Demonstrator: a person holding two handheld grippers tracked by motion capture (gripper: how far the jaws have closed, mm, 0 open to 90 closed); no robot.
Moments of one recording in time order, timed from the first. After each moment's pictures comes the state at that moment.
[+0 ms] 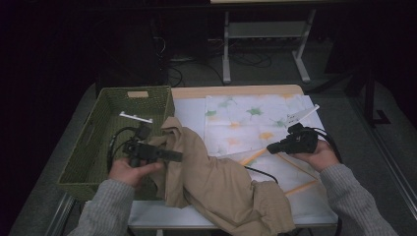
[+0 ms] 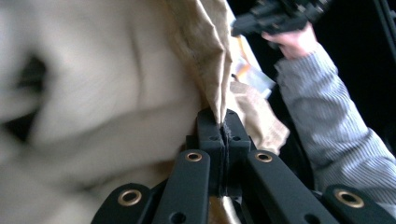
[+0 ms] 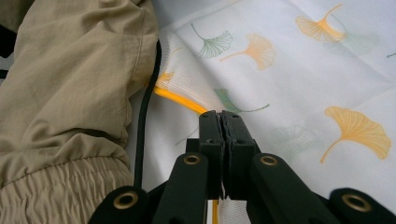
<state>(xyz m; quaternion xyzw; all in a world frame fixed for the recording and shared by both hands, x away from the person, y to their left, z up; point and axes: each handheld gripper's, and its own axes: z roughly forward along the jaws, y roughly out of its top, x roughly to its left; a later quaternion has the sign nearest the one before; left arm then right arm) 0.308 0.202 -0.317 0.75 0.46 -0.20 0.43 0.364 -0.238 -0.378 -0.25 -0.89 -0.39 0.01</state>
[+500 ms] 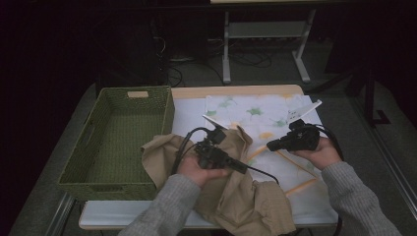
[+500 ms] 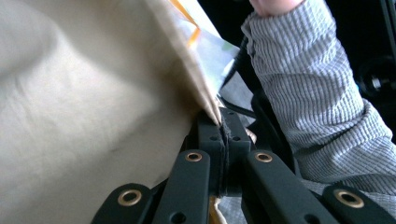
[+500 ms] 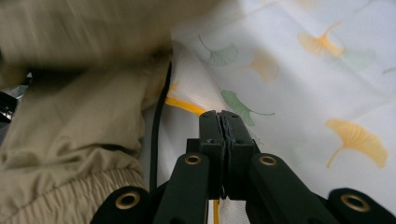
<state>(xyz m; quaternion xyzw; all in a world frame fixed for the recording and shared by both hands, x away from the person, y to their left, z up) 0.316 0.044 -0.340 0.81 0.35 -0.28 0.38 0.361 -0.235 -0.358 -0.24 -0.89 -0.40 0.01</state>
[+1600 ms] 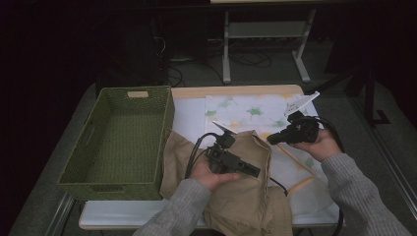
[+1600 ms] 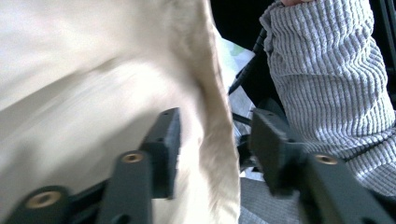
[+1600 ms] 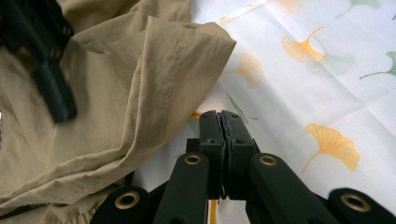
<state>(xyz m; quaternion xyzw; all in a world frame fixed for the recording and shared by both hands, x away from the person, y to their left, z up) 0.318 0.042 -0.362 0.79 0.37 -0.27 0.40 0.375 -0.233 -0.346 -0.25 -0.89 -0.38 0.01</state>
